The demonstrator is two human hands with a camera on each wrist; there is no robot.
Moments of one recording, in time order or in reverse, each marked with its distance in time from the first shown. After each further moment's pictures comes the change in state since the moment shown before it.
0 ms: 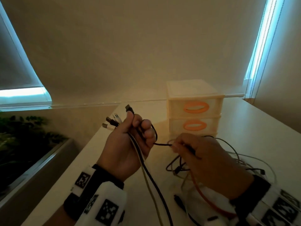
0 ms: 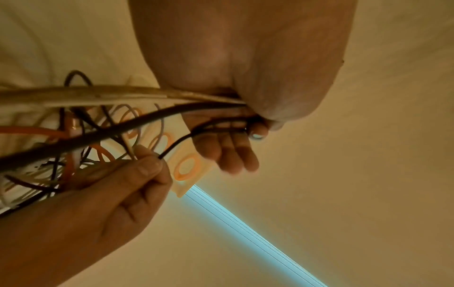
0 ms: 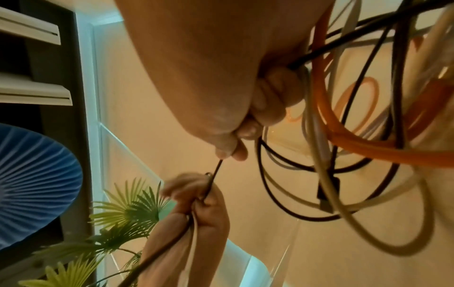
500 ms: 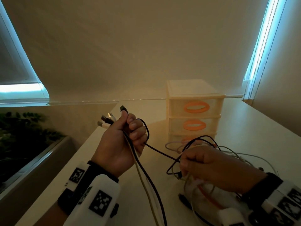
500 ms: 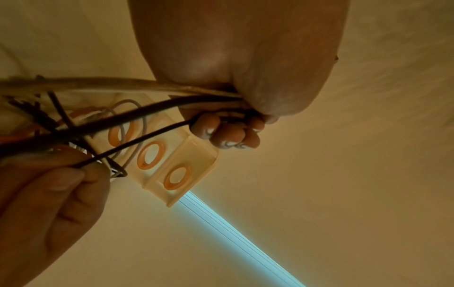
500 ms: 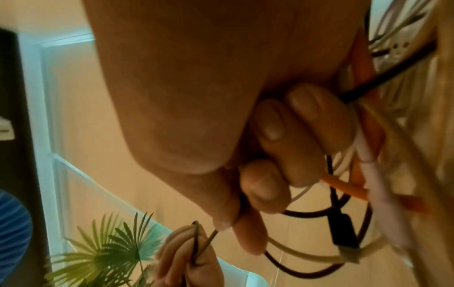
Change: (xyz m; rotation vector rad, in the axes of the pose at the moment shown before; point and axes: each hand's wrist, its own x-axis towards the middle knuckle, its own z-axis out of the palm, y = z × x) left_hand 0.007 0.009 -0.017 -0.081 0.054 -0.017; right_hand -0.004 0.014 -0.021 0.191 -0.435 0.208
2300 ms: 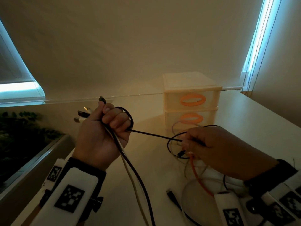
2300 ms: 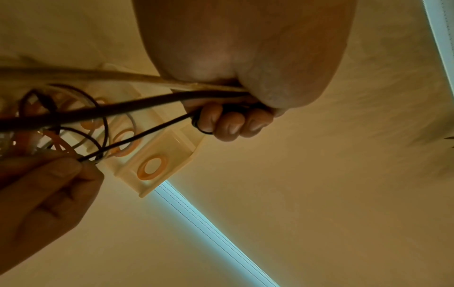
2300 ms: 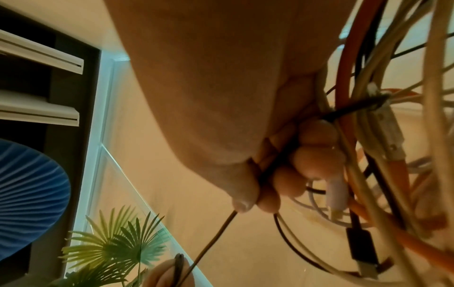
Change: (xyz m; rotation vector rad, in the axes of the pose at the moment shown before) left_hand -0.003 0.020 -0.003 -0.070 -0.002 0.144; right_hand 0.001 0.006 -0.013 -0.264 0.252 -0.037
